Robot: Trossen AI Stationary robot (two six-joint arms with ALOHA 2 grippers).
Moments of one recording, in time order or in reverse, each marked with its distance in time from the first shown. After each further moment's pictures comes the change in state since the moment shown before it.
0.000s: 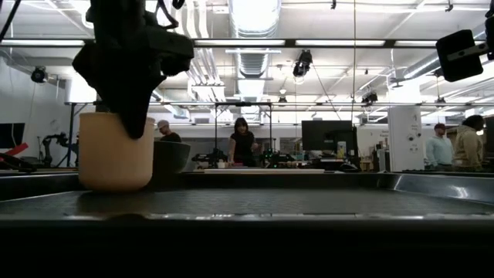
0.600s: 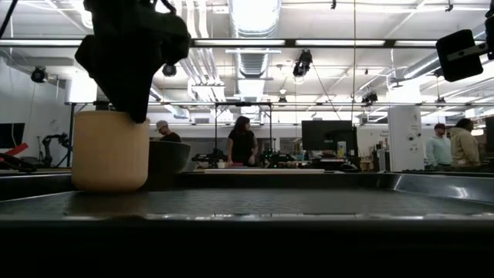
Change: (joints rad) left arm 0.000 -0.072 0.001 -0.003 -0.019 0.065; right arm 0.000 0.000 0.000 0.000 0.000 0.000
